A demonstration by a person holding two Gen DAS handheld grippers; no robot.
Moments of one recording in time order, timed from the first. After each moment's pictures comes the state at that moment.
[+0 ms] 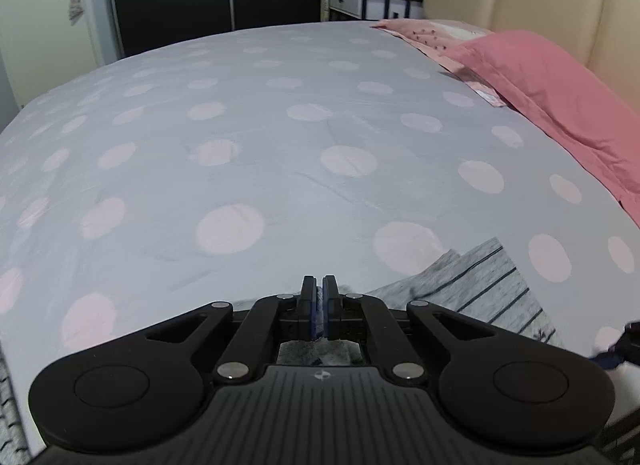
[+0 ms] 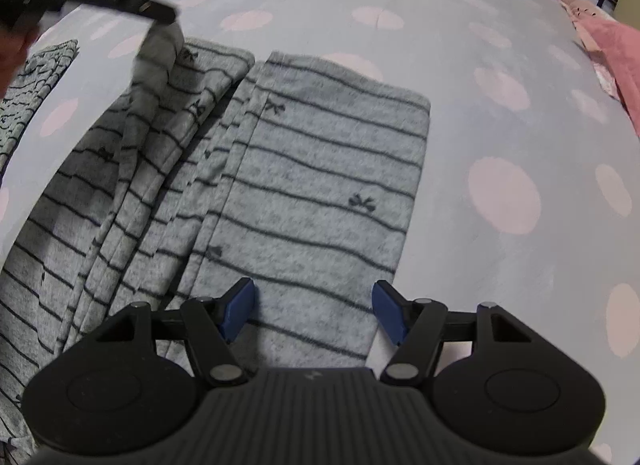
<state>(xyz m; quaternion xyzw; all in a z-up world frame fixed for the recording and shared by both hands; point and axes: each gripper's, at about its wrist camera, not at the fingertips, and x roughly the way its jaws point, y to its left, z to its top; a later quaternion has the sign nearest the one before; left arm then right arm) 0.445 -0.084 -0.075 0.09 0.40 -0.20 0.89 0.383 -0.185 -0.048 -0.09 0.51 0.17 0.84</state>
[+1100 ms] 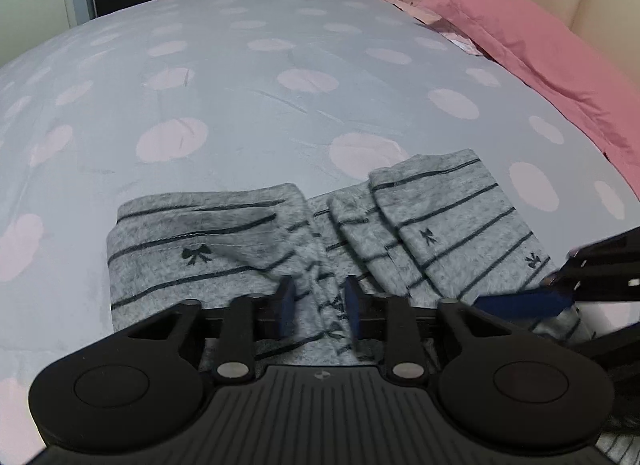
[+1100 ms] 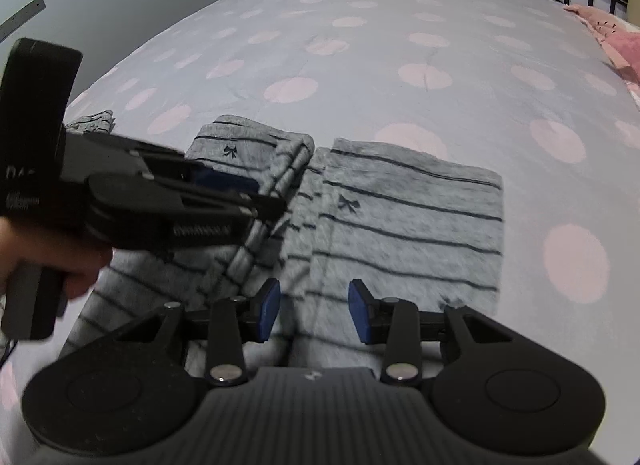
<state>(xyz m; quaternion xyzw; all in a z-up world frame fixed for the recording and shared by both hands) 0.416 -0.087 -0.140 0.07 0.44 -0.23 0.86 0.409 -0.142 -0.047 0.00 0.46 0.22 0.86</state>
